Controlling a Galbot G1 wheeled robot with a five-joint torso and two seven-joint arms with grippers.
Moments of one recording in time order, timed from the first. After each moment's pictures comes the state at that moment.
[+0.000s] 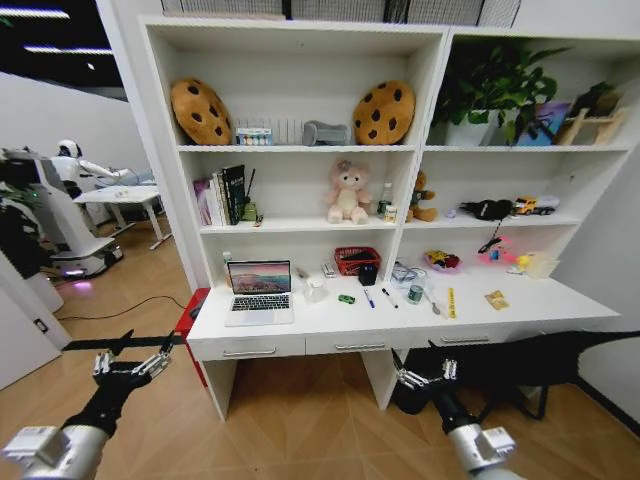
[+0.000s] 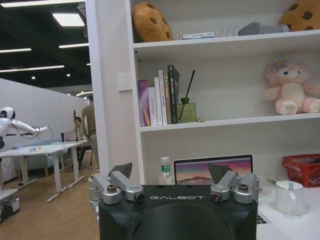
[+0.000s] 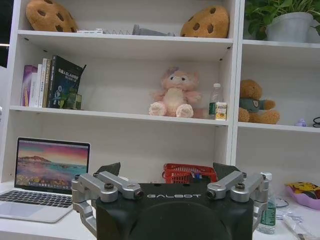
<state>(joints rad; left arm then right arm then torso) 1.91 -1.22 -1.07 -2.40 -0.54 0.11 0.05 -1.78 1.13 0.61 2.17 0.33 0.20 0.05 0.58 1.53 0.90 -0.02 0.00</state>
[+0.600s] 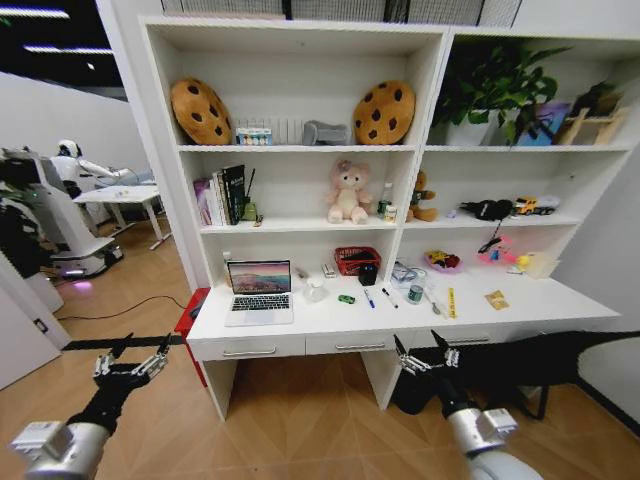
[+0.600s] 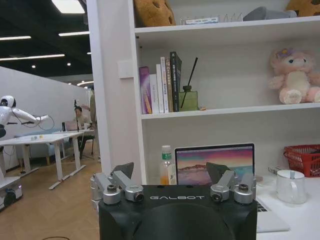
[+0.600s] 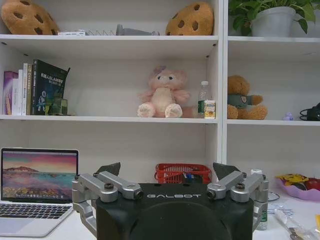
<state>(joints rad) 1.89 -1.21 -1.05 -2.37 -0.54 0.14 0.04 -1.75 1.14 0.65 2.22 0.40 0.10 0.07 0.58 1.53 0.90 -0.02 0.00</state>
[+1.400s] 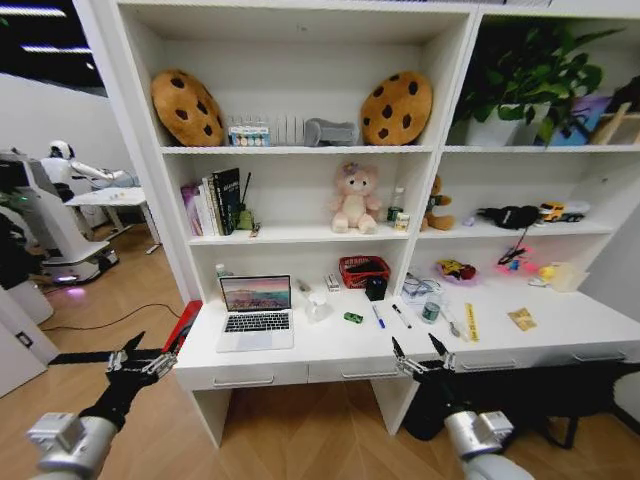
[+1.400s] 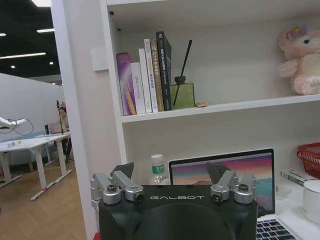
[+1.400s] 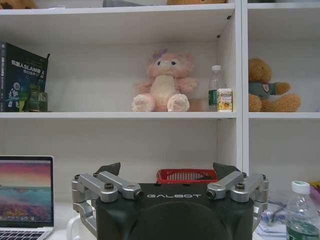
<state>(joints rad) 1.88 -1.12 -1.04 -2.35 -0.55 0.15 0.04 -1.75 1.14 0.63 2.20 0.40 0.12 0.06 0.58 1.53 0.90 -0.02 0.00</state>
